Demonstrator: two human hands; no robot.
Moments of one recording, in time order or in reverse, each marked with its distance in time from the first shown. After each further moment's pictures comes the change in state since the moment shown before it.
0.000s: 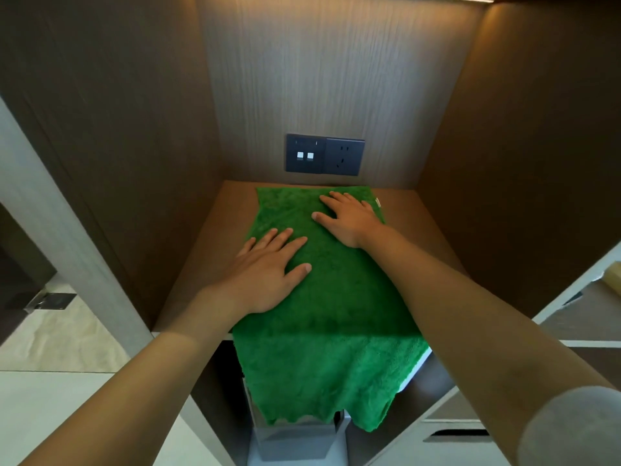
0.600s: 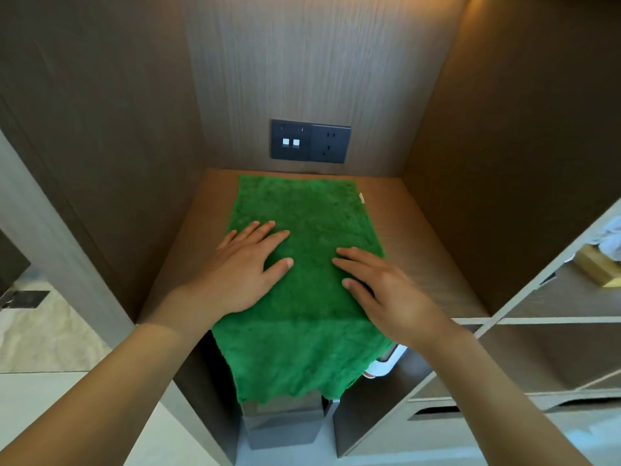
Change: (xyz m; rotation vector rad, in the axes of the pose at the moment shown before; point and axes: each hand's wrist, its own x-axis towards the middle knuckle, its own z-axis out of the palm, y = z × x) left_hand -0.021 -0.009 0.000 -0.055 0.082 0.064; right_hand -0.208 -0.008 0.006 0.205 0.128 -0.186
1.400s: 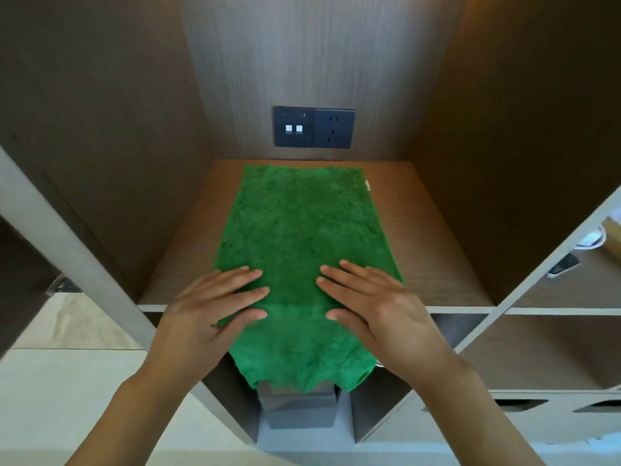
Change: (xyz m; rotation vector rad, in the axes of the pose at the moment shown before) left_hand -0.113 0.014 0.029 -0.196 0.483 0.198; right_hand -0.043 0.002 0.026 -0.105 0.201 -0.289
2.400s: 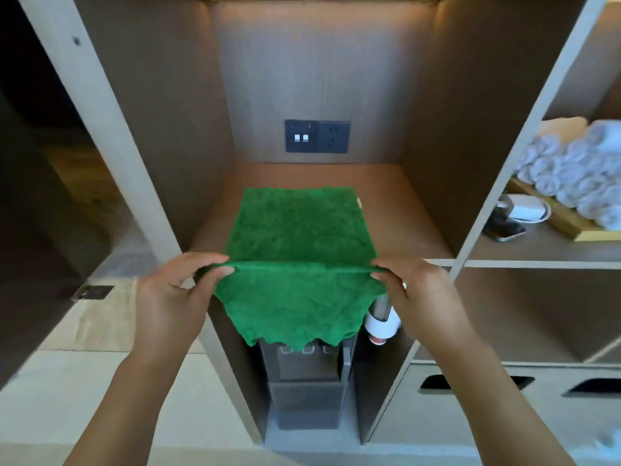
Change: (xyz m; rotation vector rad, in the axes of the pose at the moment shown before) left_hand -0.067 0.056 -0.057 -0.099 0.464 -0.157; right_hand -0.075 -0.044 -0.053 0.042 0.339 0.235
